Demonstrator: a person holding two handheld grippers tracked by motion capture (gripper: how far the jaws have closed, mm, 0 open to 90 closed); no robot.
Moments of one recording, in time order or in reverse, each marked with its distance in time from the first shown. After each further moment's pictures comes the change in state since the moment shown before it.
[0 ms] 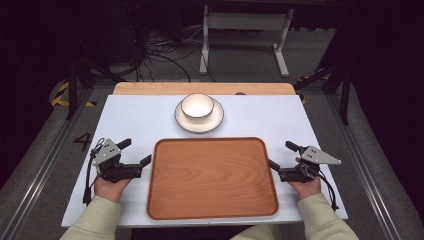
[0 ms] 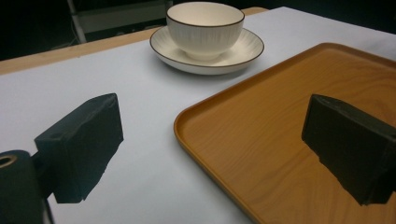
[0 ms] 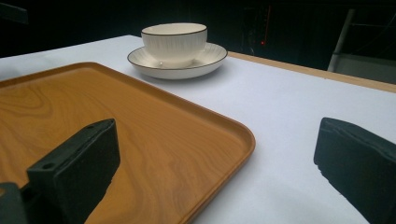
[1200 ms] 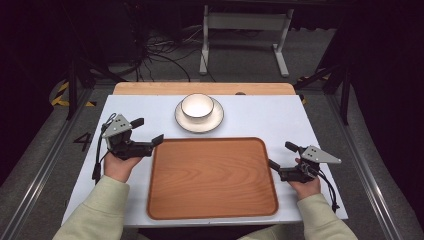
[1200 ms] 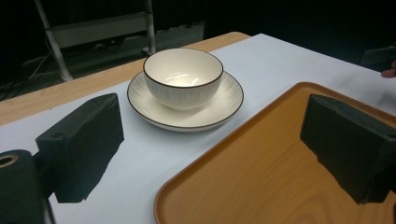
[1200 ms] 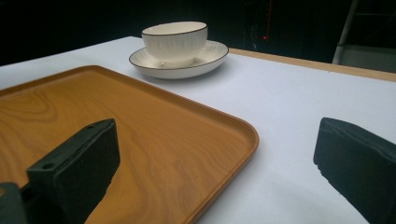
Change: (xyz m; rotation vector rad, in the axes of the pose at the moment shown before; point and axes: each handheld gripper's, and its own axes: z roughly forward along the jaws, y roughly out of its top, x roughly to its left) left arm 0.000 0.066 0.032 -0.016 -0.079 0.012; right arm -0.001 0.001 0.000 0.011 0.010 0.046
